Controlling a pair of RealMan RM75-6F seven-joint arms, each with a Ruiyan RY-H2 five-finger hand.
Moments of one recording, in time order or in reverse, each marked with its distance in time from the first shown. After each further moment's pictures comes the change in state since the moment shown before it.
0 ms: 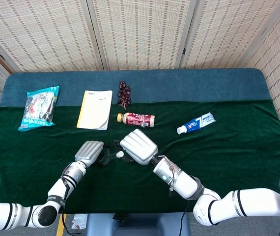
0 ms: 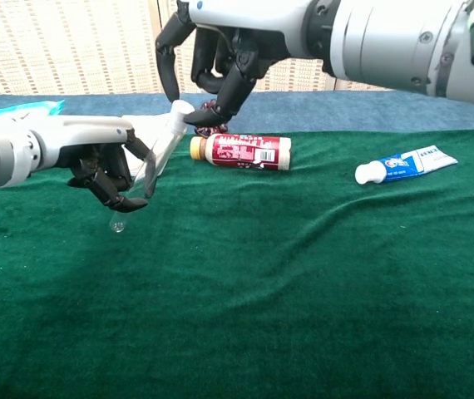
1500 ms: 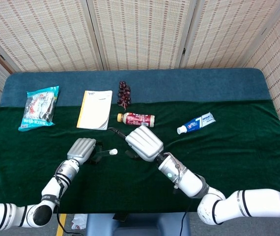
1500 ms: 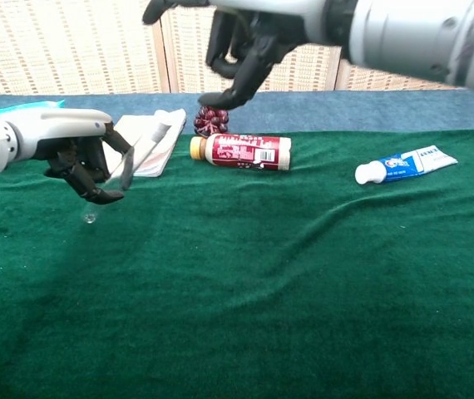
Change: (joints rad) left arm 0.006 0.048 0.033 -0.001 0.003 0.043 0.037; right arm -0.036 0.051 -0.009 -0.010 -0.051 0.054 0.071
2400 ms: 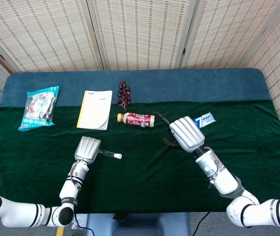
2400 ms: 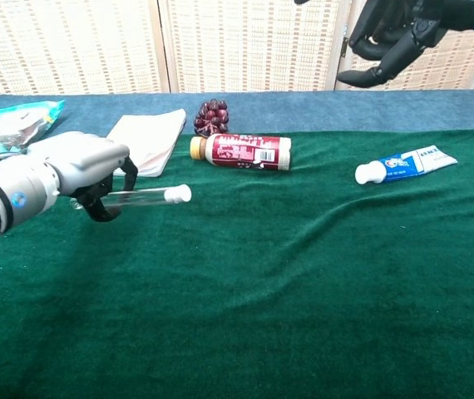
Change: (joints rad) left arm -0.010 -0.337 0.054 0.305 0.026 0.233 0.413; right arm -0.215 0.155 -0.067 0.055 -0.128 0.083 0.190
